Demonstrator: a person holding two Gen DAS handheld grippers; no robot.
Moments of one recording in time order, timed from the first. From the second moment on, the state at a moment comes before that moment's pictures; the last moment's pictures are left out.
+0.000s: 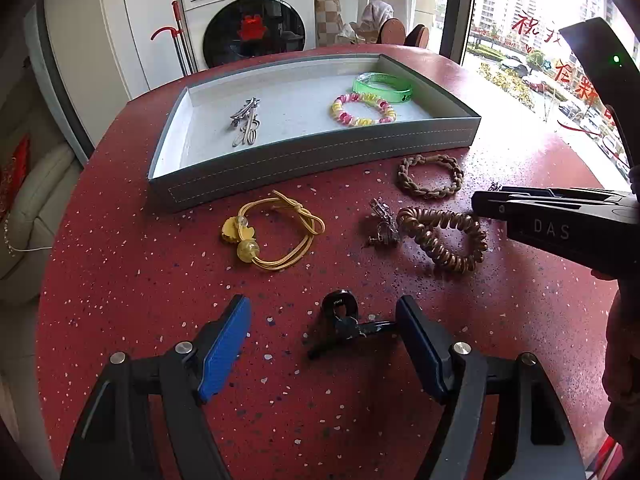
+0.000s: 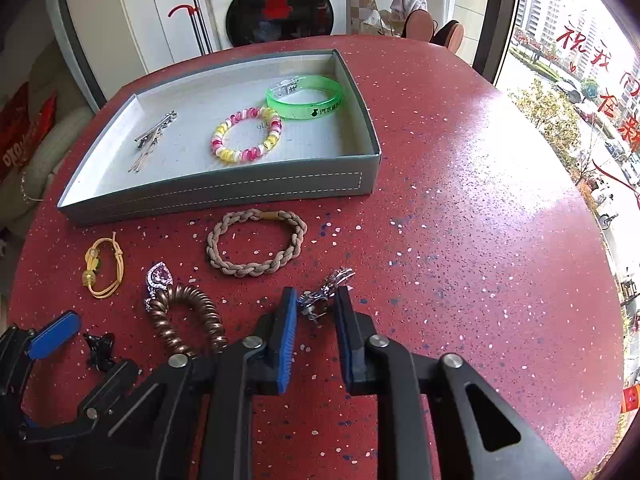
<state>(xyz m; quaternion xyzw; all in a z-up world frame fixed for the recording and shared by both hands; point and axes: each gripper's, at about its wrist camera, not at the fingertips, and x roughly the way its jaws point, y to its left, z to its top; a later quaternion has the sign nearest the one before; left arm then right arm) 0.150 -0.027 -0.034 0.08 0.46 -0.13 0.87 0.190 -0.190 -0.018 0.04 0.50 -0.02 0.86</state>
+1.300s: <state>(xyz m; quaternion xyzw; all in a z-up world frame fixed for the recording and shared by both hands) 0.168 0.026 0.024 0.00 0.41 -0.14 0.90 0.177 -0.206 0.040 0.09 0.45 0.06 0.89</state>
